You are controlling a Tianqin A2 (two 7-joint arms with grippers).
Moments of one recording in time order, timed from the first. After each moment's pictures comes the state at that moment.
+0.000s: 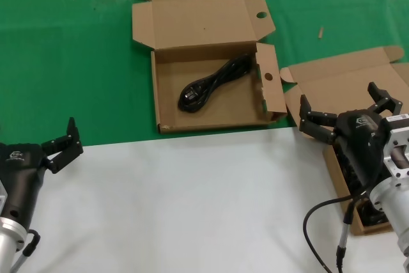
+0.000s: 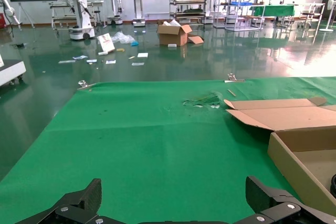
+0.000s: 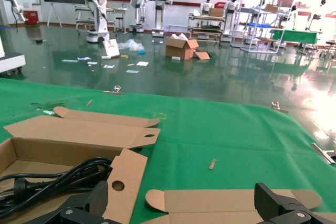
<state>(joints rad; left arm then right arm) 0.00 -0.30 1.60 -1.60 -1.80 0.00 0.00 0.03 0.31 -1.61 1.59 1.79 -0.03 0.00</state>
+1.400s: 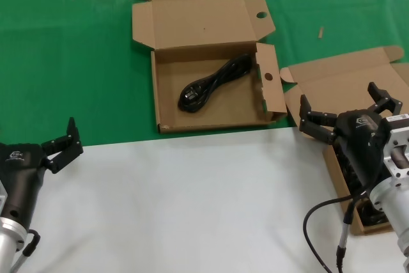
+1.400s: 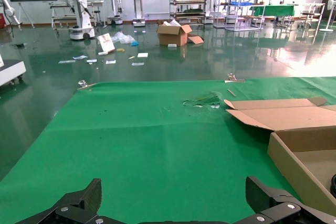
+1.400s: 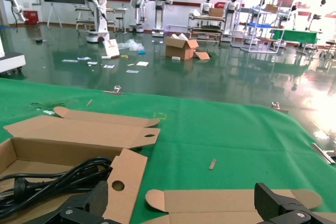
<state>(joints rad) 0.00 -0.30 1.60 -1.60 -1.80 0.00 0.00 0.03 0.31 -1.61 1.59 1.79 -0.03 0.00</state>
